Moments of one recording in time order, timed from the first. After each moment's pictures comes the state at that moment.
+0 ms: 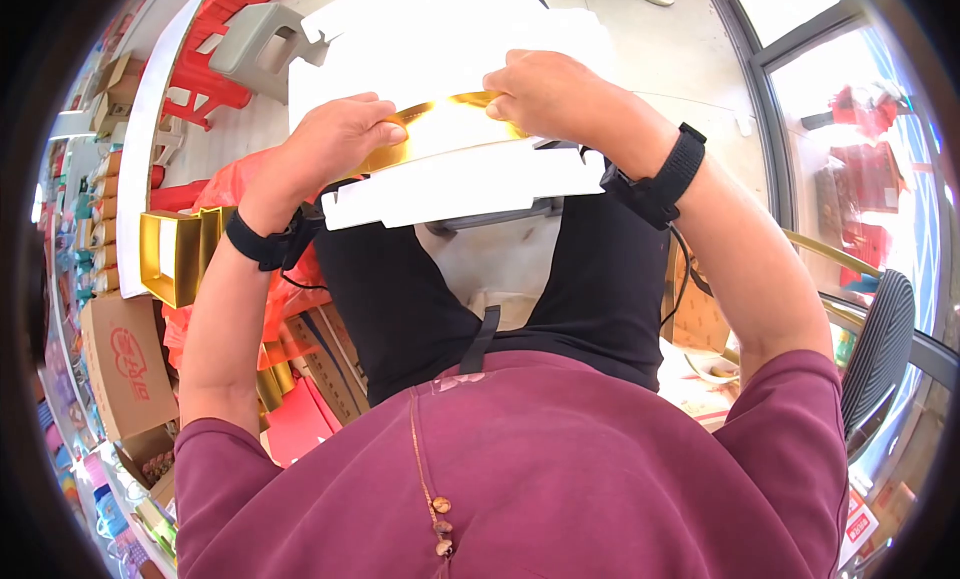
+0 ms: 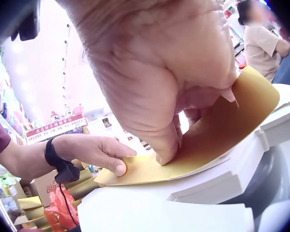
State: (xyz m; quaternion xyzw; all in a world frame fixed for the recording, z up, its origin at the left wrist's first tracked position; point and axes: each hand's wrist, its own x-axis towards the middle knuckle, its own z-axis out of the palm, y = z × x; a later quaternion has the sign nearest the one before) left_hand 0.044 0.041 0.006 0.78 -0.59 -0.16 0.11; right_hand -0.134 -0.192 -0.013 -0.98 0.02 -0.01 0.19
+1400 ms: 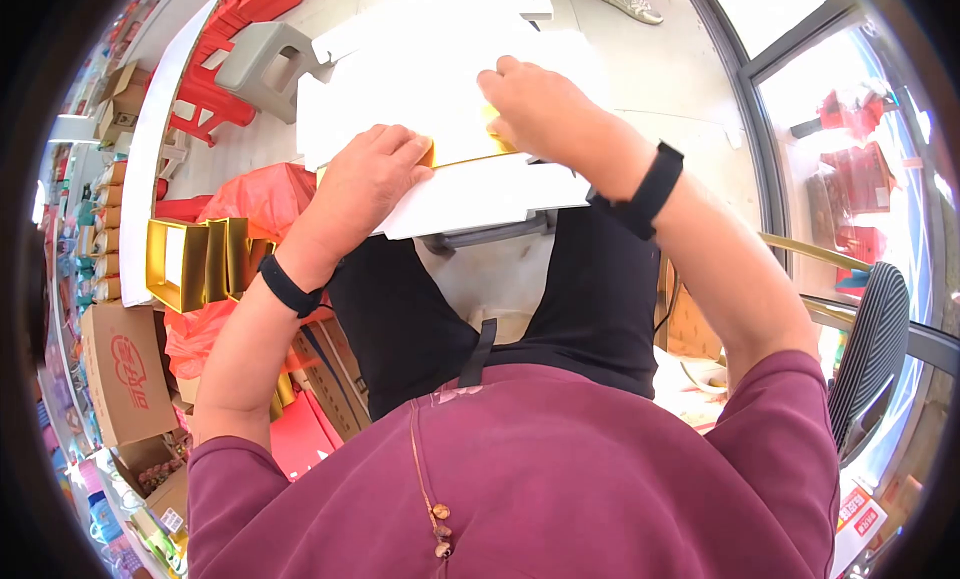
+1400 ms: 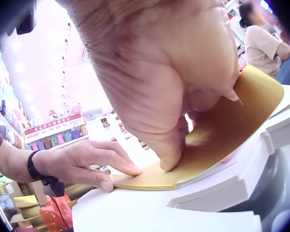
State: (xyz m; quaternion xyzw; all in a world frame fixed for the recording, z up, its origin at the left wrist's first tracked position) left_hand -0.004 0.049 -0.008 0.72 -0.68 0.07 0.10; right_hand -0.133 -0.193 -0.020 -0.98 -0.02 -0.10 0.14
